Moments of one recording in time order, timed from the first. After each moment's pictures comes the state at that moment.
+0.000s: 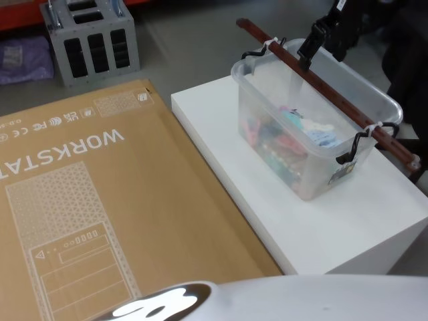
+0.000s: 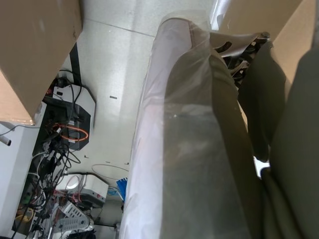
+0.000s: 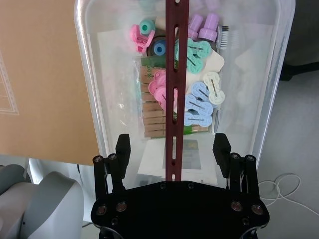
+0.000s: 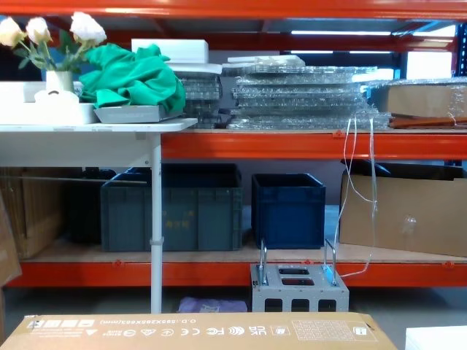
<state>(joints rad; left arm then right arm) -1.47 0.97 1.56 -0.90 0.05 0.15 -1.47 1.27 0.97 -1.09 -1.15 -0.10 0.03 1.59</state>
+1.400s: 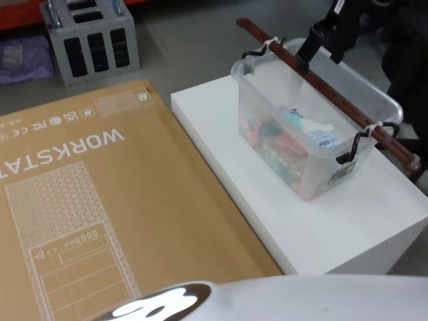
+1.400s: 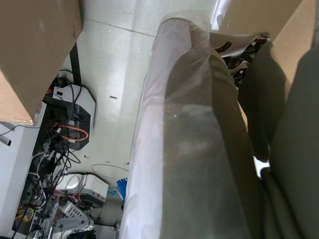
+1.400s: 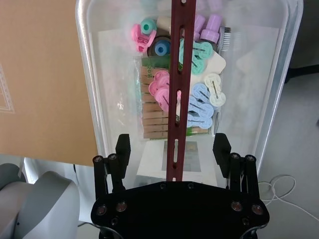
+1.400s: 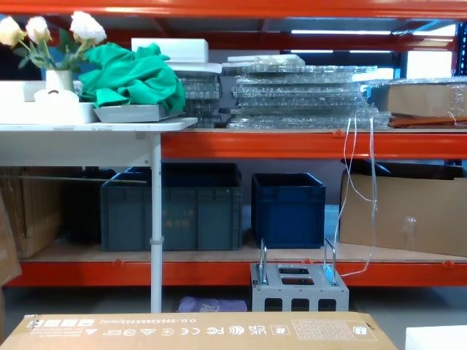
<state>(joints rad) -1.47 0.97 1.56 -0.90 0.05 0.15 -1.47 1.26 0.97 -1.09 -1.16 -0.11 0.02 1.59</state>
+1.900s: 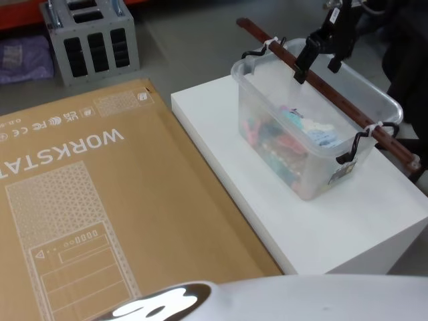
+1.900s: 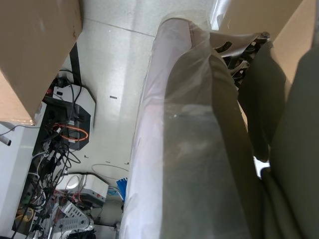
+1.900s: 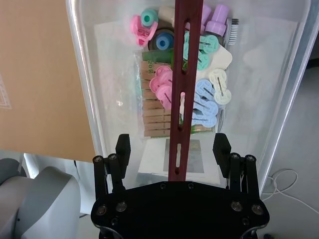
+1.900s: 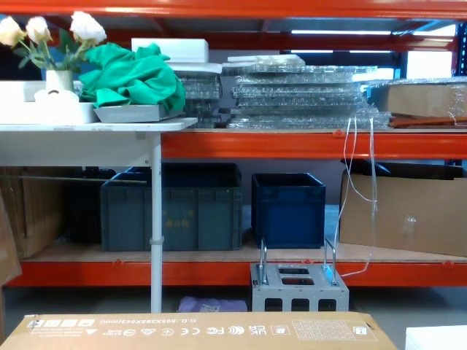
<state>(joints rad) -1.47 0.97 1.56 -0.90 0.05 0.15 -1.47 1.25 0.93 -1.10 -1.12 -0.12 0.00 1.60</state>
